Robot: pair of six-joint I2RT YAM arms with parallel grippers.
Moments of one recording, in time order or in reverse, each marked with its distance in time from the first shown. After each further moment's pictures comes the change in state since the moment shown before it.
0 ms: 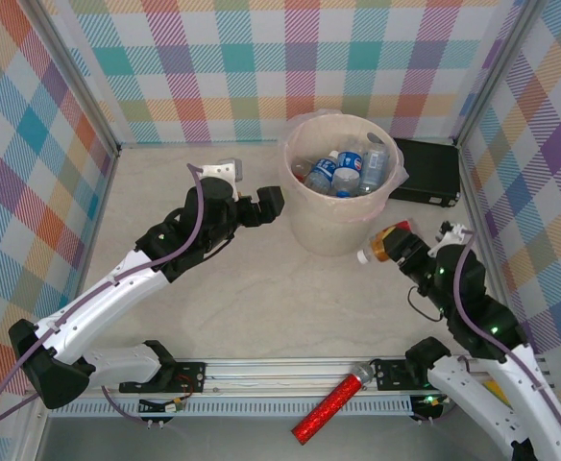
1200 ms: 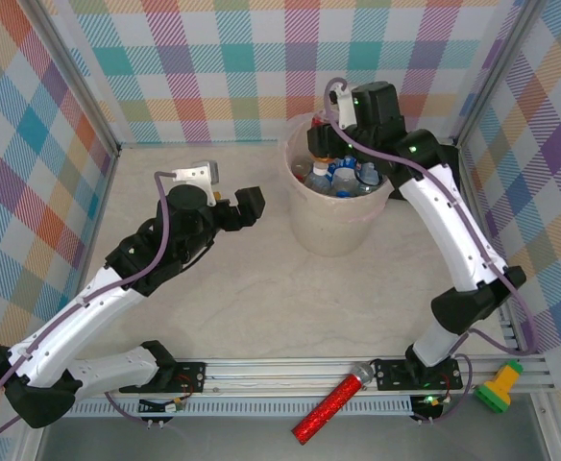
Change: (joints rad) left arm 0.000 -0.140 0.000 -0.090 -0.071 0.024; right arm 0.000 1.139 1.196 -0.245 -0.192 -0.750
